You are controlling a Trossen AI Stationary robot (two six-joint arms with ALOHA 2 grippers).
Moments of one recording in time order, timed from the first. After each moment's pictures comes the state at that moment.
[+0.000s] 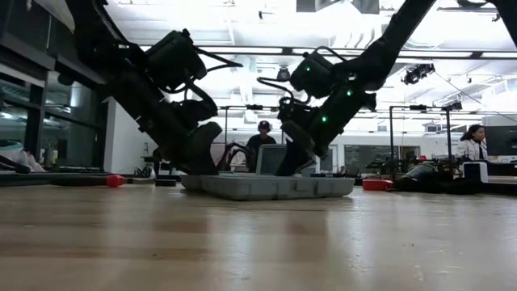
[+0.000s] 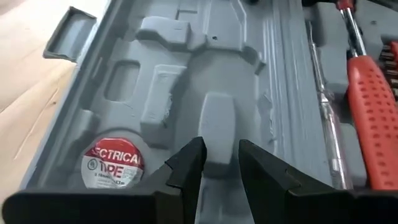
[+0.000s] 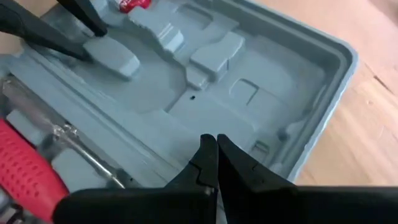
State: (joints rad) left arm 0.04 1.71 0.63 0.25 -0.40 -0.44; right arm -0.27 1.87 0.92 0.10 0.01 0.12
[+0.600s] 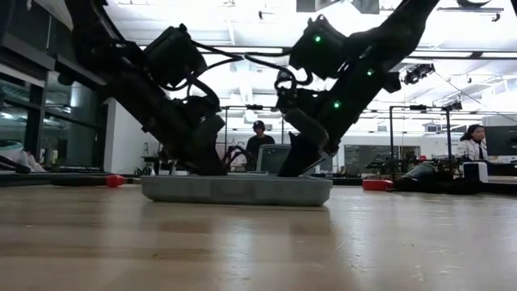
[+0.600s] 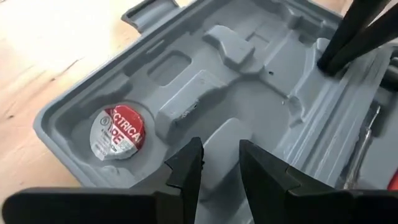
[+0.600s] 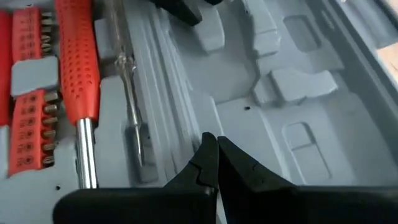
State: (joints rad) left arm 0.01 1.72 0.62 0.34 -0.37 -0.43; right arm 0.00 1.87 0.92 0.01 0.18 0.28
